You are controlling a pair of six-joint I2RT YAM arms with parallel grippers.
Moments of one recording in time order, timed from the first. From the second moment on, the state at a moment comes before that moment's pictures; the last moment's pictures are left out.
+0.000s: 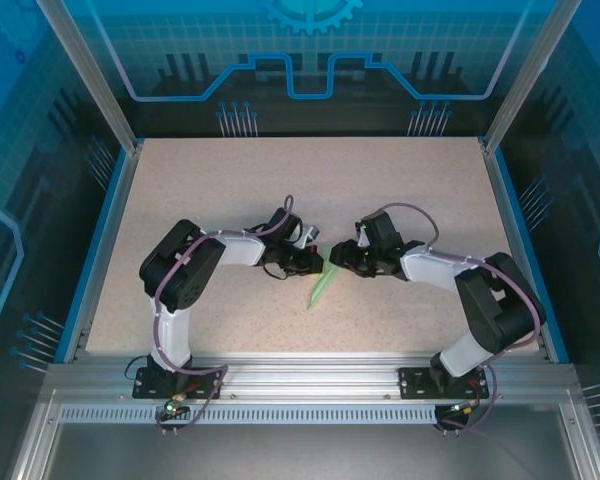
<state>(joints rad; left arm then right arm) -0.56 1.98 1.04 -0.03 0.64 -0.63 0.46 1.55 0.73 -0.09 -0.36 0.80</state>
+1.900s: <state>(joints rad) -0.53 1.90 0.99 -0.06 0.60 -0.64 0.44 1.79 0.85 -0.05 -0.40 0.79</state>
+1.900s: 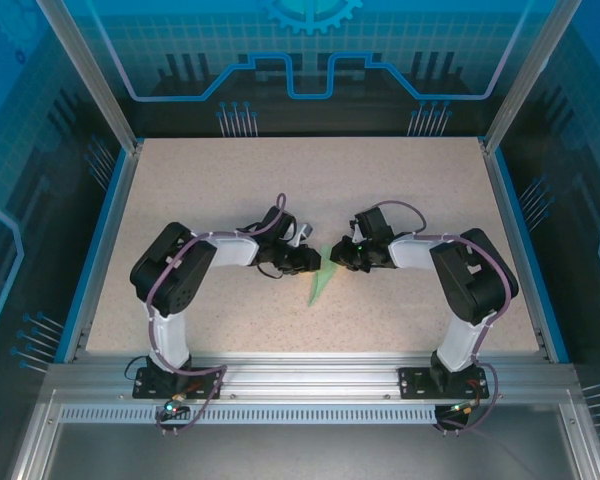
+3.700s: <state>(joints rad) -0.66 1.85 0.98 -0.19 0.59 -0.71 0.44 1.79 0.86 -0.08 -0.39 0.77</state>
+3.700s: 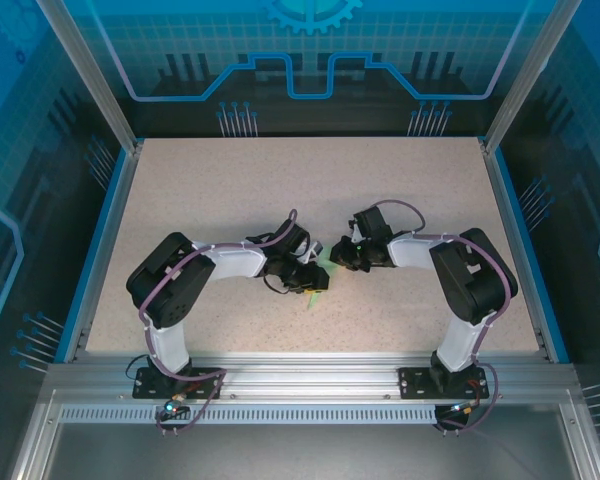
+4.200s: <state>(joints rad) -0.66 1.85 0.95 -0.19 0.55 -0.71 0.45 1.78 0.87 -0.10 -0.39 0.74</state>
